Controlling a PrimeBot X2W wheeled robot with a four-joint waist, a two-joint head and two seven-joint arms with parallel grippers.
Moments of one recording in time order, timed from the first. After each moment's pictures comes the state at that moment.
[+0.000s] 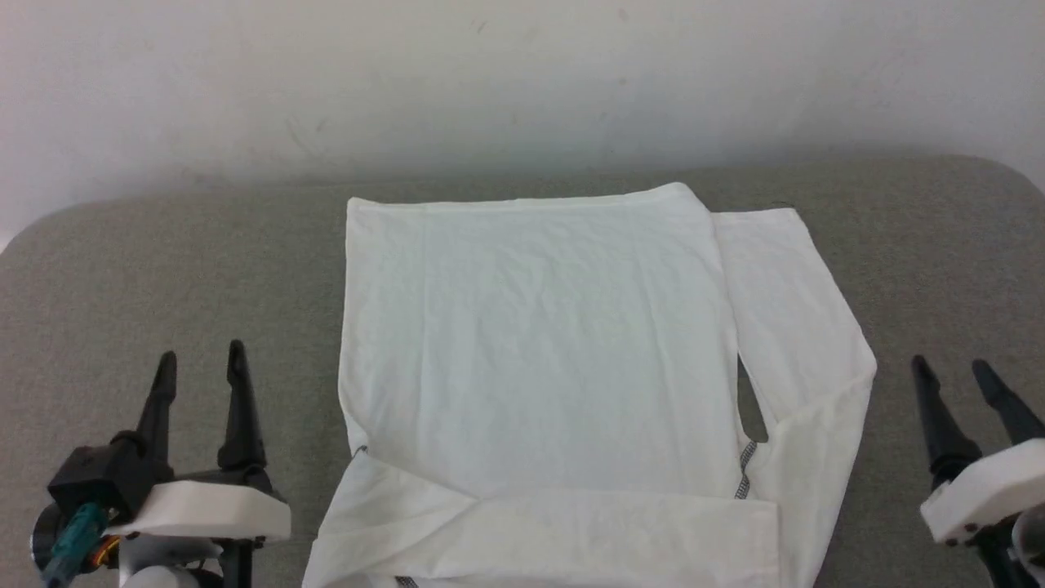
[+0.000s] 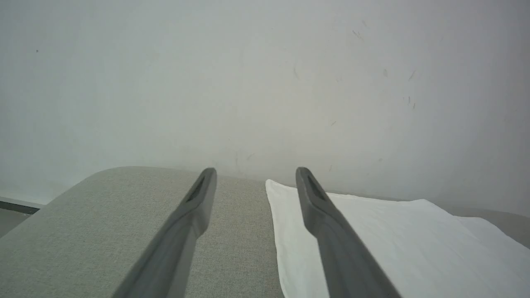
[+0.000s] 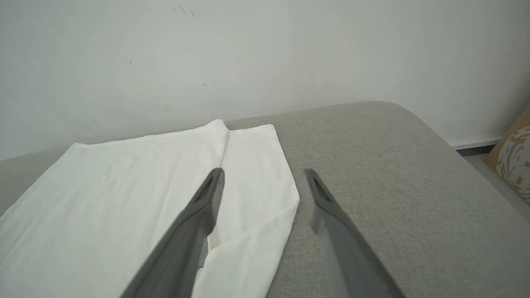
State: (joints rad) left arm -0.01 0.34 -0.14 -0.01 -0.48 0.20 -0.26; right arm 0.08 -0.09 -0.20 -0.18 0.28 0.13 0.24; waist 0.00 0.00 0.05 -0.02
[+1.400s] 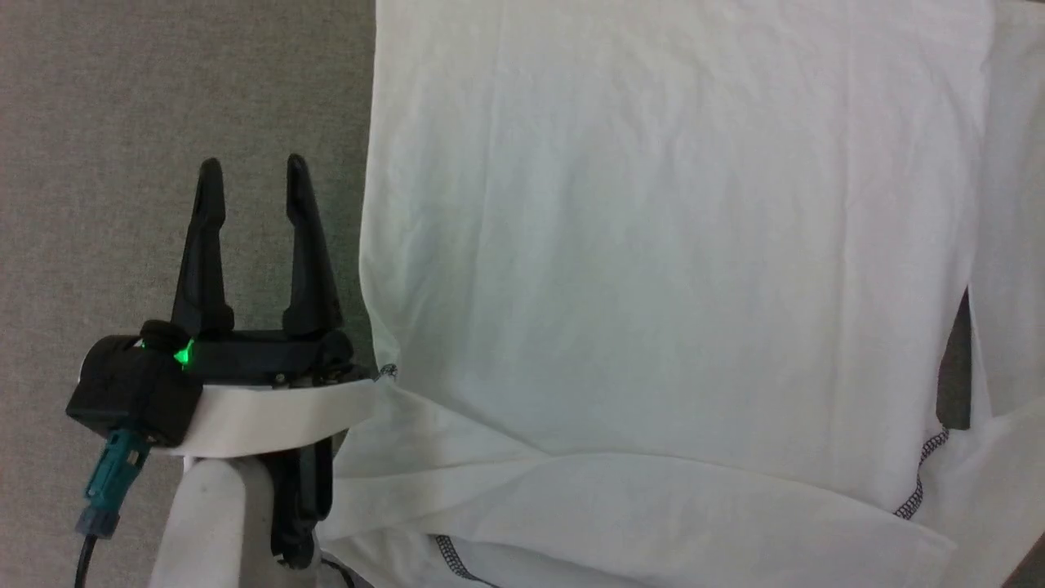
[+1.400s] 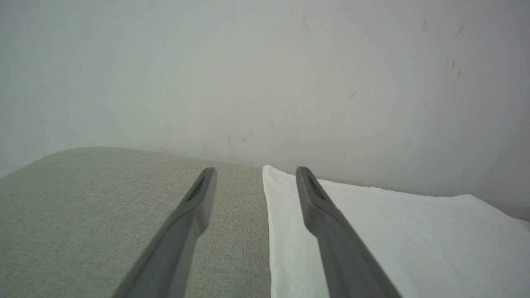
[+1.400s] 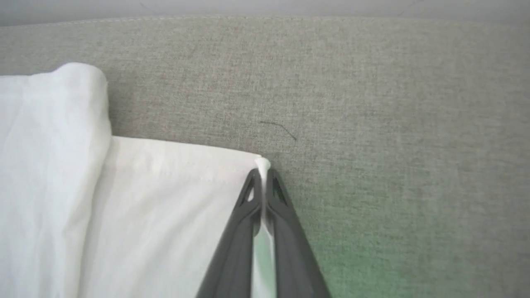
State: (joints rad) left arm -0.22 0.08 -0.09 -0.24 -0.25 0.08 -0.26; right arm -1.02 -0.60 0.15 0.70 0.65 0.13 0.70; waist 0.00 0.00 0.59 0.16
